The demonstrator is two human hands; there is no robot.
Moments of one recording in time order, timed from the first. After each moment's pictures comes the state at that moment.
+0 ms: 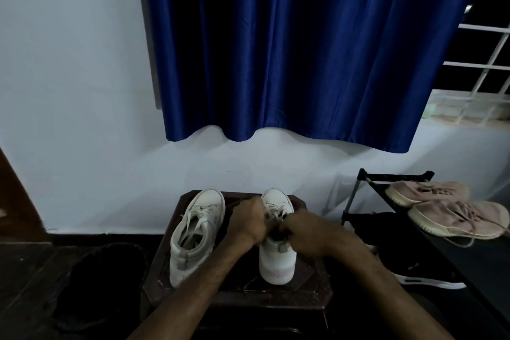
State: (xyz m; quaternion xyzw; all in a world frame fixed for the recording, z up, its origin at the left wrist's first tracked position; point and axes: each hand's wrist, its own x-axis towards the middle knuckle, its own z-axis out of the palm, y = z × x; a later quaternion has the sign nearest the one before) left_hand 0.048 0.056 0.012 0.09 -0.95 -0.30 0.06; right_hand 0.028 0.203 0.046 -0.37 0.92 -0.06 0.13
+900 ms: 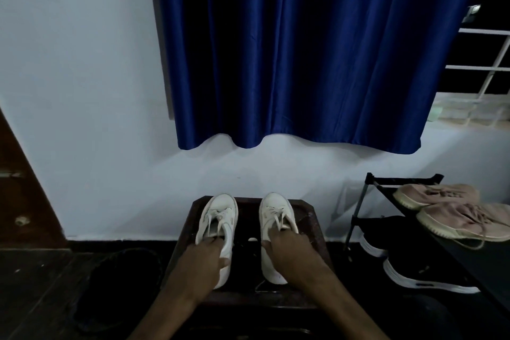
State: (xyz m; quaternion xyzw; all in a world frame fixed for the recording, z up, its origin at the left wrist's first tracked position) left_hand 0.145 -0.025 -0.018 0.05 -0.99 -0.12 0.03; right_hand 0.073 0.159 0.004 -0.29 0.96 -0.02 -0.02
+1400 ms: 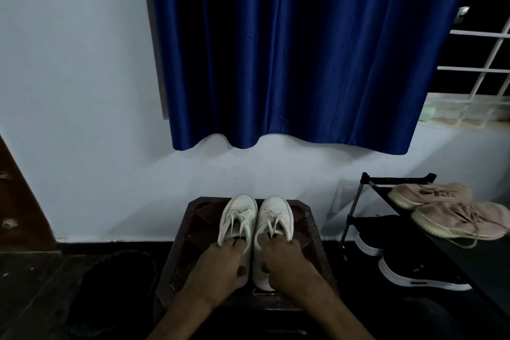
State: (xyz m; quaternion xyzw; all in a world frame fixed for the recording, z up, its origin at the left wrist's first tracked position) left_hand 0.128 0.001 -0.027 -0.05 -0.99 -0.08 0.08; right_hand 0.085 0.154 0.008 -0.32 0.95 0.01 0.03
